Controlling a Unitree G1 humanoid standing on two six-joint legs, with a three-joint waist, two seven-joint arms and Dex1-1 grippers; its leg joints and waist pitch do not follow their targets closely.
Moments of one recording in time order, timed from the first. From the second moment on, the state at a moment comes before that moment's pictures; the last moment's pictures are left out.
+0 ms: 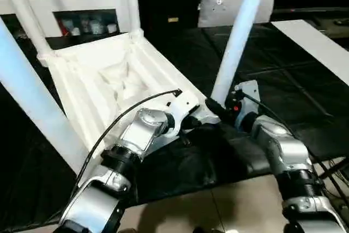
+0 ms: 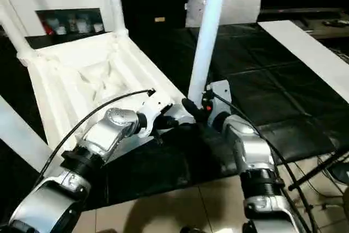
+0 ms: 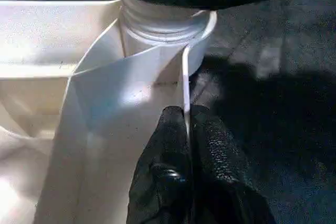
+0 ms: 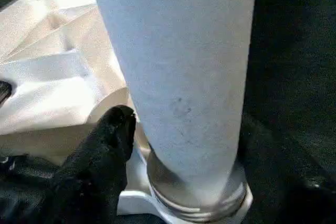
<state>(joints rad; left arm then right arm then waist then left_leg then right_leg) -0.68 0.07 -0.29 0.58 0.09 0.41 -0.78 -0.46 -0.22 -0.05 0.39 0.20 0.38 0.61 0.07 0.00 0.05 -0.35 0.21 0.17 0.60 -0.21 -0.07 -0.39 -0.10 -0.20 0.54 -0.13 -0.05</state>
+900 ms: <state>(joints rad) -0.65 0.34 -0.45 0.55 0.05 0.06 -1.36 -0.38 -0.57 0.12 0.32 0.28 0.21 1.39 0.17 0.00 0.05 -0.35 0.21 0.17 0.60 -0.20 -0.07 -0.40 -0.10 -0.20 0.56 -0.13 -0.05</state>
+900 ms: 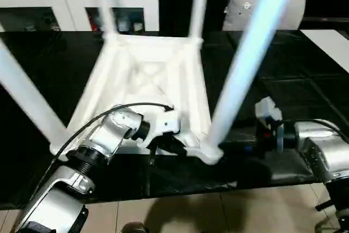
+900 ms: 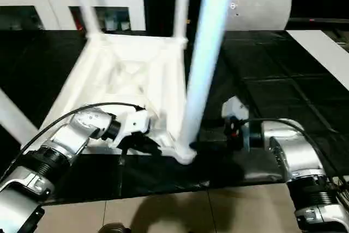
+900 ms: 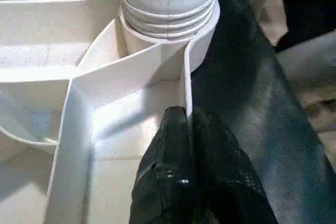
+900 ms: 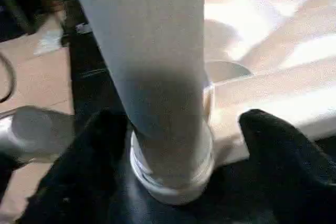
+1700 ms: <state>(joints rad) -0.65 0.28 -0.41 0.54 0.06 0.23 -1.26 -0.34 -0.50 0.08 0.28 0.31 0.32 1.28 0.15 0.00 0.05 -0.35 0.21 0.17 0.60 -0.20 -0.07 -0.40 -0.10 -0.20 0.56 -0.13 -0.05</state>
